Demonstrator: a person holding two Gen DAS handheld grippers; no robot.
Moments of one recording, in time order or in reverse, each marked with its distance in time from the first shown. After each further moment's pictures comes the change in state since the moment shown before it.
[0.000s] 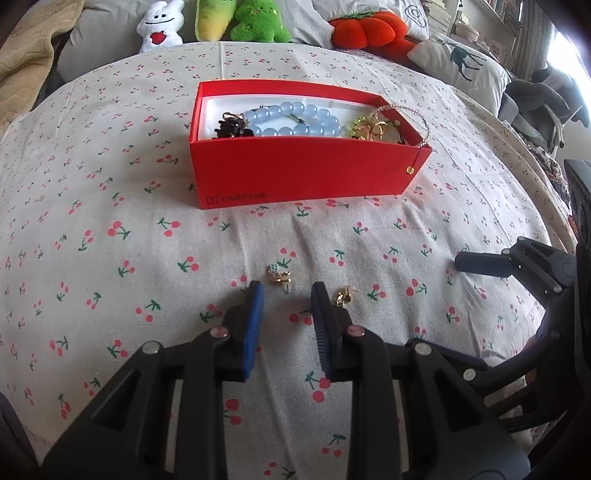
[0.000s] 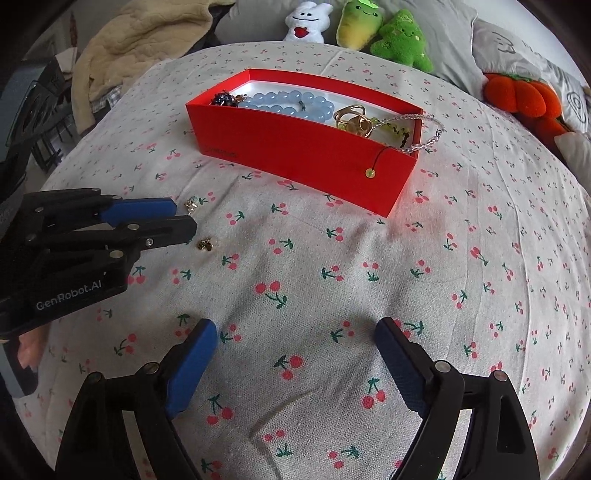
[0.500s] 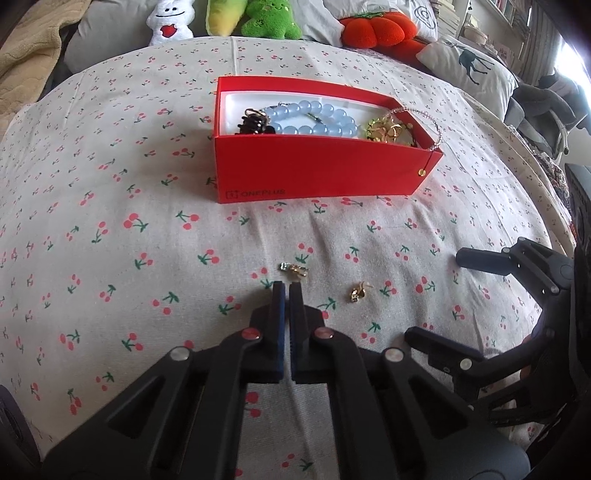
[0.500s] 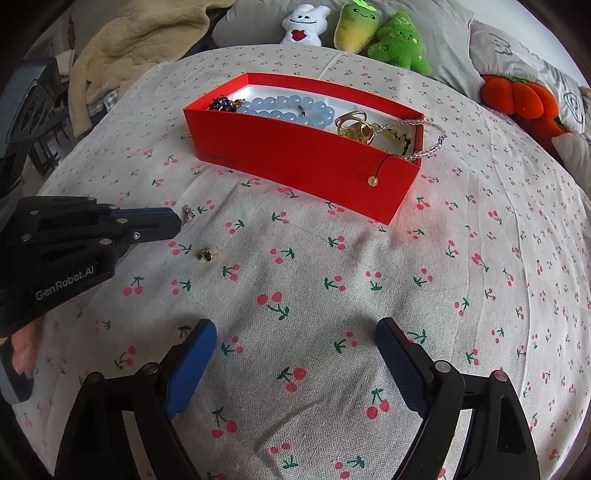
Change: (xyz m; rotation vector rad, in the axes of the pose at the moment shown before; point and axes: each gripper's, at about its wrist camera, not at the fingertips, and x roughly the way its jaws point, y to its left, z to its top) left arm -0.006 0.012 -0.003 -0.030 0.018 0.010; right arm 0.003 0.004 0.007 0.011 -0.014 -0.016
